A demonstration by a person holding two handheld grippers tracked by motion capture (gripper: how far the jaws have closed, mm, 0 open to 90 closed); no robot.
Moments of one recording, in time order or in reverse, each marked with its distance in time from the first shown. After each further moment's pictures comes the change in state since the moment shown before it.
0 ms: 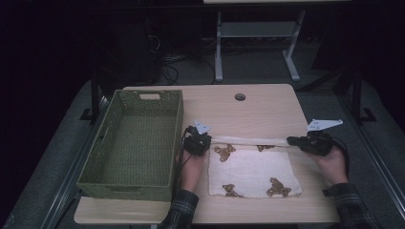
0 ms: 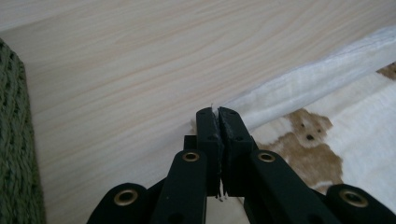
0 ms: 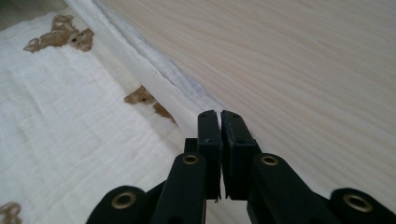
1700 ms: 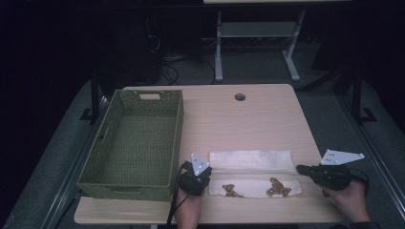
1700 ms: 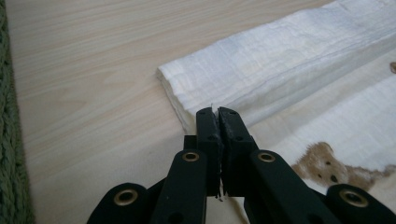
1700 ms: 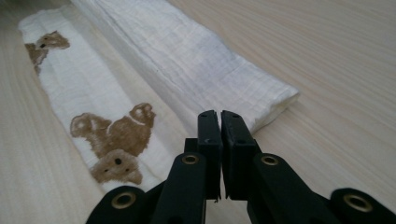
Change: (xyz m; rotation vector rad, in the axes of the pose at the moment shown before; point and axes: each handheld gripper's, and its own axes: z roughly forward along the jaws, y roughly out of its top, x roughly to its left) left arm -0.055 -0.066 -0.076 -0.010 -0.033 -0.022; right arm 0.064 -0.055 -0.057 -0.014 0.052 -0.044
